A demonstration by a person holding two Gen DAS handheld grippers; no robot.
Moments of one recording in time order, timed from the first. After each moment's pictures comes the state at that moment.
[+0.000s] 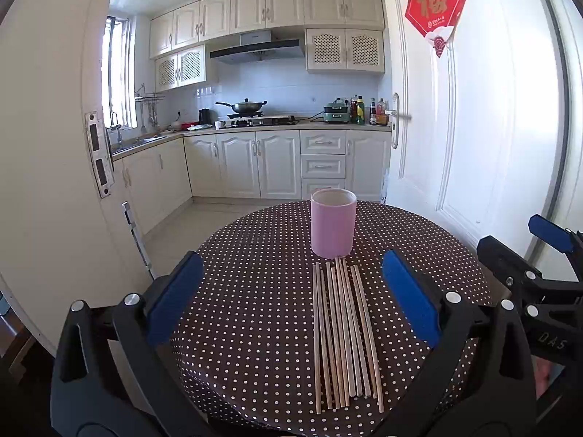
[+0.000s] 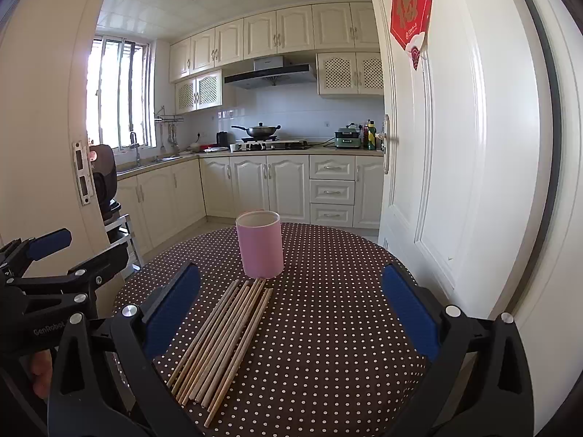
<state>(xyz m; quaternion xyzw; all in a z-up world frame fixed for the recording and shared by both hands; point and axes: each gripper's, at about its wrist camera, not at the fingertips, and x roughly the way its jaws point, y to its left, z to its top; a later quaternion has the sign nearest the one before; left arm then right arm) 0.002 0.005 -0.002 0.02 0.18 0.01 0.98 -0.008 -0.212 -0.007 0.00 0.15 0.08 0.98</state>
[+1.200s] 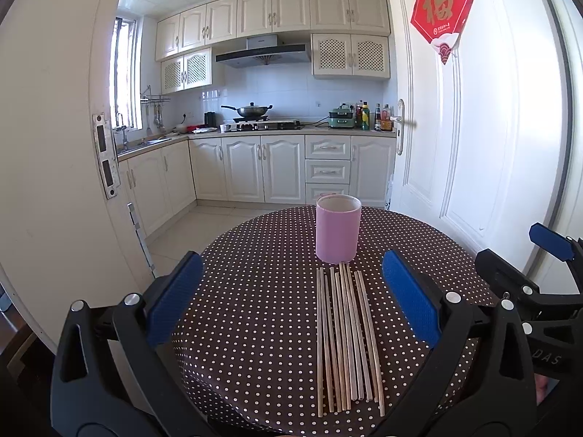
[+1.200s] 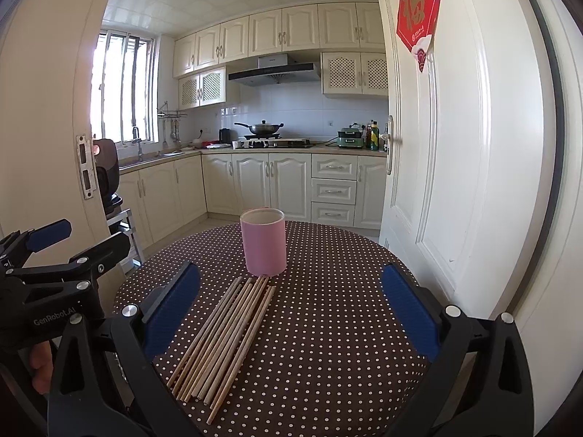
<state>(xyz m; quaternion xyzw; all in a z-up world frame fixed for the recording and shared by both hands) 0.000 0.005 0.003 0.01 0.17 0.01 0.98 -0.010 -0.204 -0.004 -0.01 0.16 0.09 0.98</state>
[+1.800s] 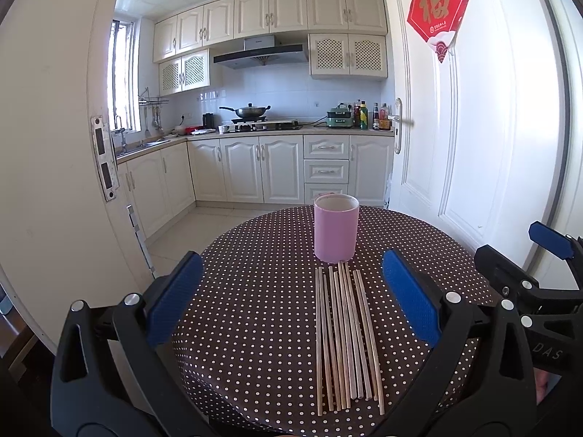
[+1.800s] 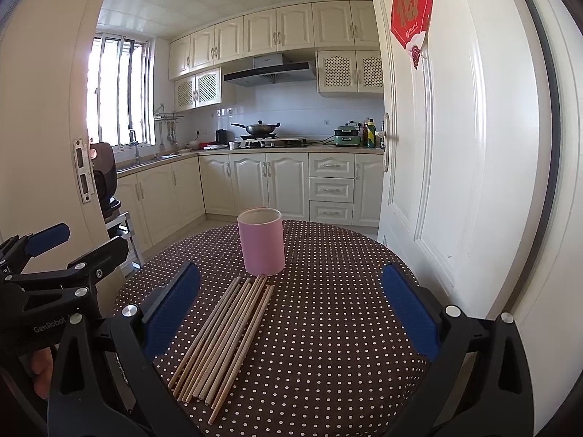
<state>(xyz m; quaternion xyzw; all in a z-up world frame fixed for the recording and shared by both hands) -0.002 0.002 0.003 0.02 0.17 0.01 0.98 -0.011 -0.208 -0.005 0.00 0.16 0.08 0.98</state>
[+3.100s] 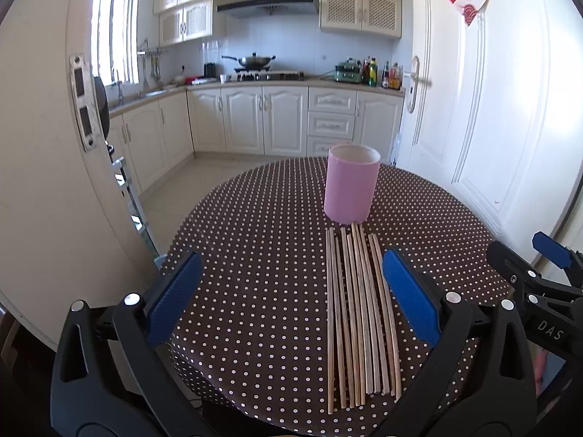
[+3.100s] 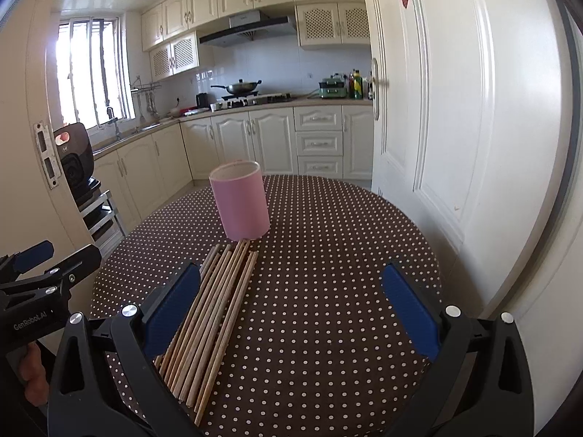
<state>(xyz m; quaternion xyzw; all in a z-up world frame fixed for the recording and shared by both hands) 0.054 0.020 -0.033 -0.01 0.28 0.01 0.96 0.042 -0.211 -0.038 0.03 0.26 0.05 0.96</state>
